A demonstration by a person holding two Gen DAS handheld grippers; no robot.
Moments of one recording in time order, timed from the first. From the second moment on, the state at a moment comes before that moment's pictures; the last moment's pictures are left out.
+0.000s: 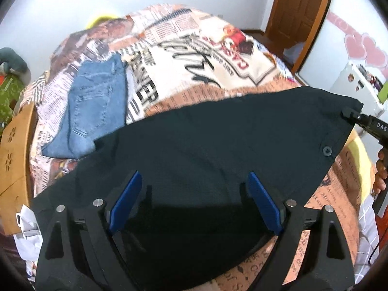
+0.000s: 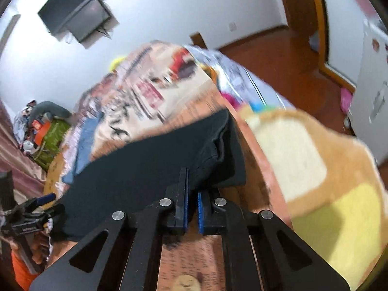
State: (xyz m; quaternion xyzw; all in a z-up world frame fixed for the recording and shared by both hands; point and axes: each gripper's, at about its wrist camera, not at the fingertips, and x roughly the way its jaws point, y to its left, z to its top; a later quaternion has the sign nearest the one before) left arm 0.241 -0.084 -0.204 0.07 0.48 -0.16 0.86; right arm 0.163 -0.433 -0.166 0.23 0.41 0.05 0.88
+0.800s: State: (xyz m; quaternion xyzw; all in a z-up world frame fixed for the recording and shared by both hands) left arm 0.194 0.021 -0.132 0.01 0.37 -0.09 0.92; right arm 0.223 -0.223 -0.050 0.10 0.36 0.28 0.88
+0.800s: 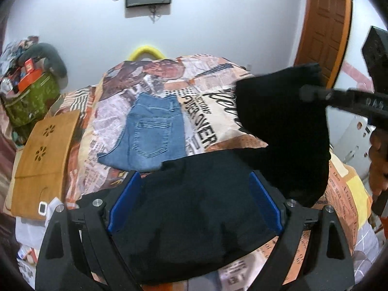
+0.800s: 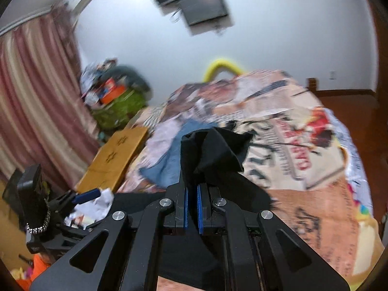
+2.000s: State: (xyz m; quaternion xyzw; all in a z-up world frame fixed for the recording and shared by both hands) left arm 0.233 0.031 -0.172 -0.02 0.44 -0.07 0.89; right arm 0.219 -0.164 -0.119 -0.08 0.45 0.32 0.83
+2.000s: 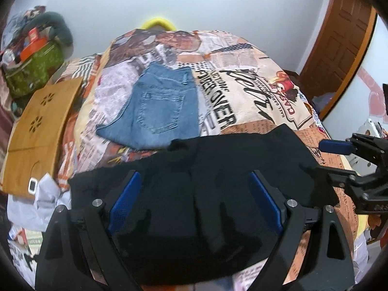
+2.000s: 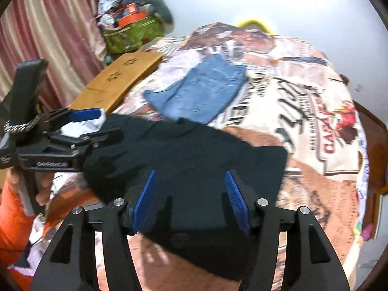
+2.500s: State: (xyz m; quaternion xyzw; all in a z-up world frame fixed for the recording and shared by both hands) left arm 0.281 -0.035 -0.248 0.06 0.53 -0.11 0.84; right arm 0.252 -0.195 -0.194 -0.07 0.52 0.30 0.80
